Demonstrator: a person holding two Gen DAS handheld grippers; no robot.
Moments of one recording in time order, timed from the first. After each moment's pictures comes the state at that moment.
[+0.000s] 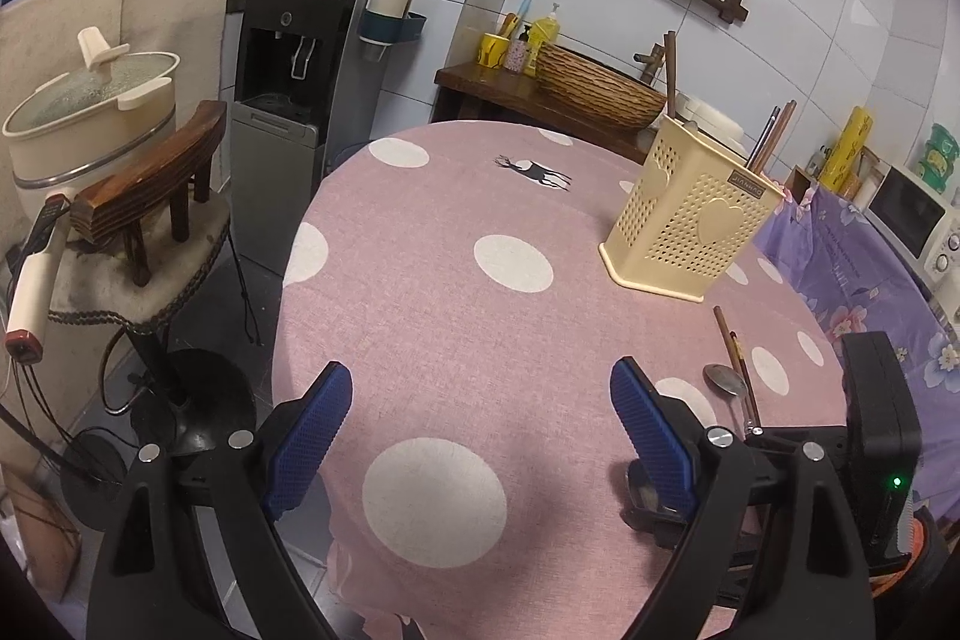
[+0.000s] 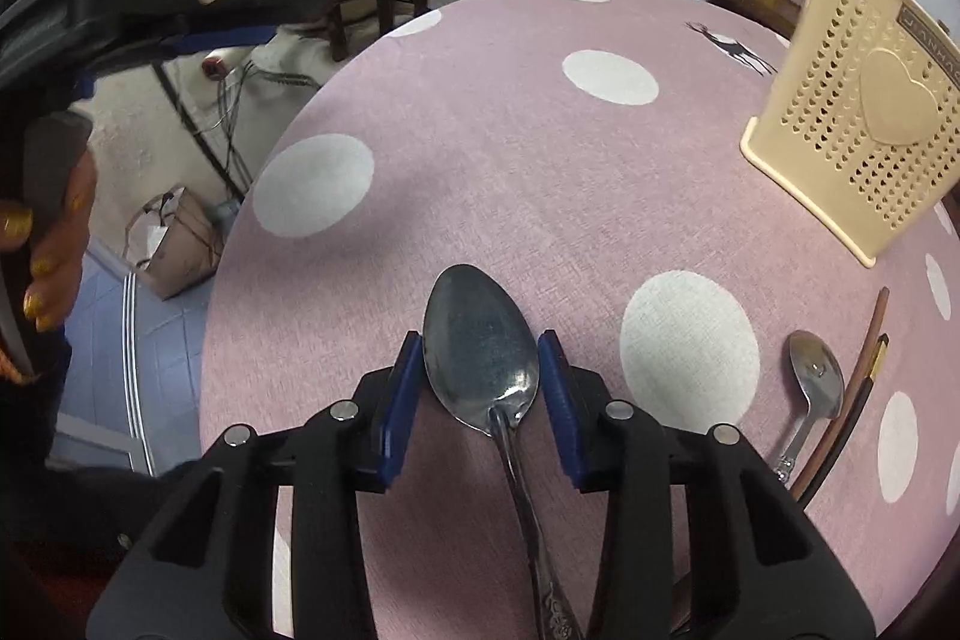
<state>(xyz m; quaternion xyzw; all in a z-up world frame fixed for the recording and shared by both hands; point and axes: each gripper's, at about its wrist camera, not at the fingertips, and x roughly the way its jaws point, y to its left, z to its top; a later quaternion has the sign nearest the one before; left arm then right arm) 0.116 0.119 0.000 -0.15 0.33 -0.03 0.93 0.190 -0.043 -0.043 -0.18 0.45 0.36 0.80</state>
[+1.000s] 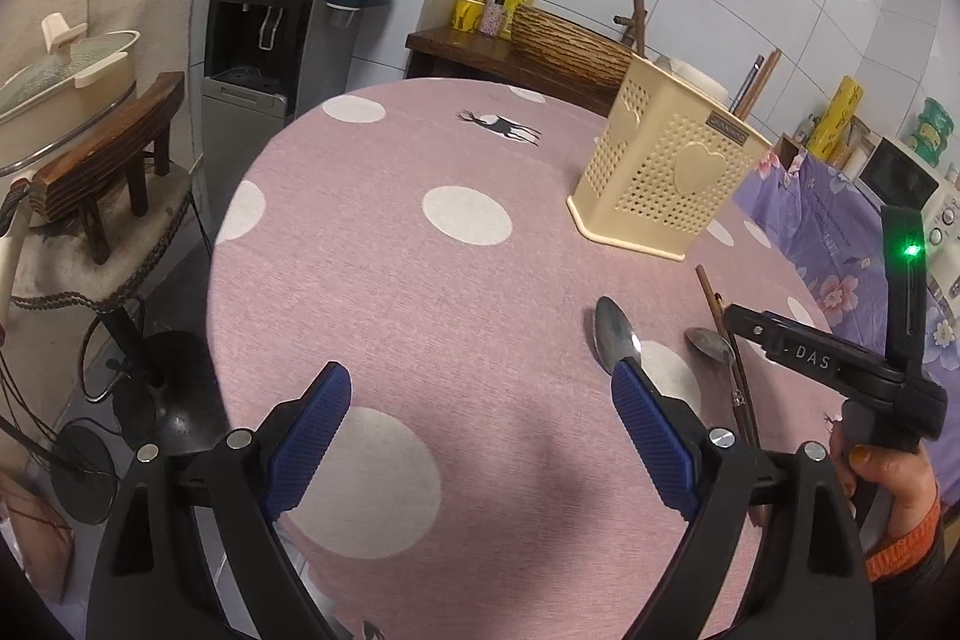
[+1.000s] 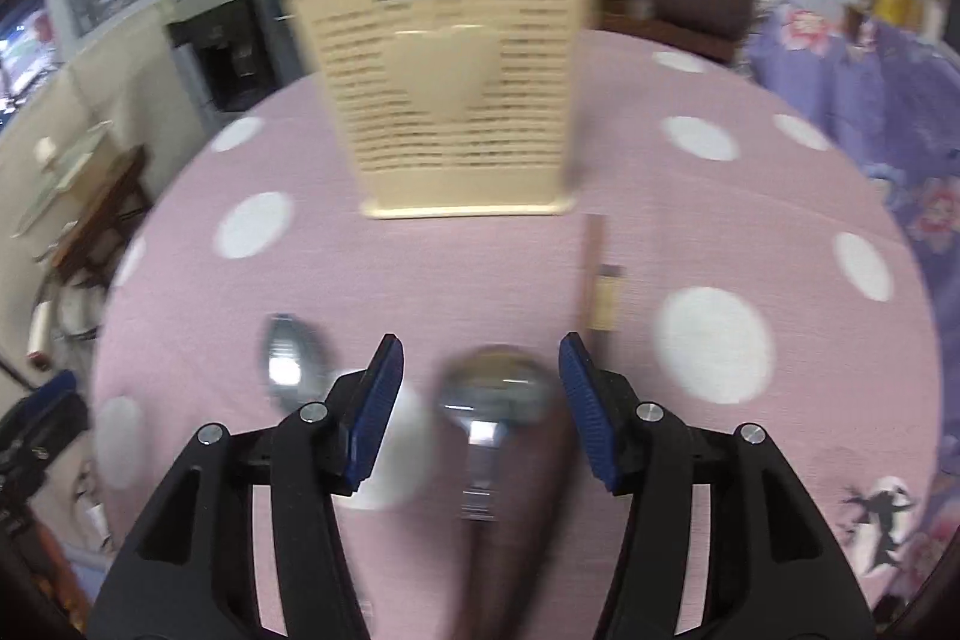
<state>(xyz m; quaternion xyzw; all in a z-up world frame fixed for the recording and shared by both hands) 0.128 0.085 -0.020 -0.14 0.37 -0.05 0.92 0.252 -0.159 -0.012 0.01 0.42 0.06 0.90</state>
